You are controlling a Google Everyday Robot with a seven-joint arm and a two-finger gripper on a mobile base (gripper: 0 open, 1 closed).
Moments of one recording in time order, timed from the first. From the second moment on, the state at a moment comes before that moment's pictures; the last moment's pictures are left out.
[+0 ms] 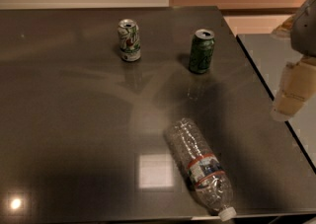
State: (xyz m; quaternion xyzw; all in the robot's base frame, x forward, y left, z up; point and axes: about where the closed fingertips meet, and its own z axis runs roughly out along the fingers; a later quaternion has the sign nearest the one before) arm 0.438 -0.217 0.976 -0.60 0.78 -0.03 0.16
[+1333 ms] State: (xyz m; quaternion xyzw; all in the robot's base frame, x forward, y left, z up) arm 0.426 -0.160 0.970 -0.74 0.65 -0.03 0.13
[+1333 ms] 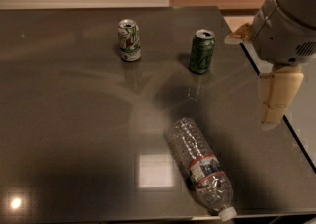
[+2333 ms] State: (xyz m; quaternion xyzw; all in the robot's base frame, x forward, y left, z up) arm 0.370 -0.087 0.945 -0.92 0.37 0.02 0.11
